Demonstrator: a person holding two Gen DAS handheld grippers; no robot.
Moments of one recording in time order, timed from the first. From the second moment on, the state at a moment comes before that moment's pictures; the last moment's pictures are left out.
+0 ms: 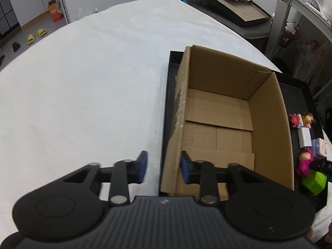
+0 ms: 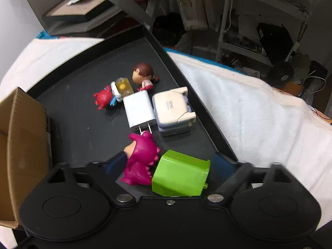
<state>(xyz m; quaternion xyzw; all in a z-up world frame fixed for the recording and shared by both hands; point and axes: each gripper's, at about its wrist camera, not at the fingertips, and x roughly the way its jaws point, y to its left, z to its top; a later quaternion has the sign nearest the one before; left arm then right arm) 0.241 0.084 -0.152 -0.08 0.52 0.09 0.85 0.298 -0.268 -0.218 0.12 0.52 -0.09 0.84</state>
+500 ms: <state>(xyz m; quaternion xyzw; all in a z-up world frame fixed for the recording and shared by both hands) 0.242 0.077 -0.151 -0.08 0.52 0.07 0.85 0.289 -0.245 -0.188 0.10 0.47 -0.06 0.87</state>
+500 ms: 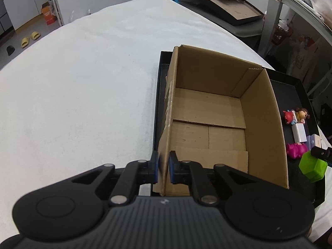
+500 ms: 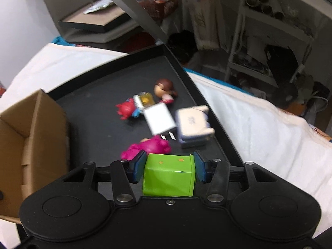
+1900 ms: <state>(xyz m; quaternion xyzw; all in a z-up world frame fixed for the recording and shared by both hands) 0.247 0.110 -0.155 -0.17 0.54 0.01 0.82 0.319 -0.063 -0.109 0.02 0.37 0.13 0.92</state>
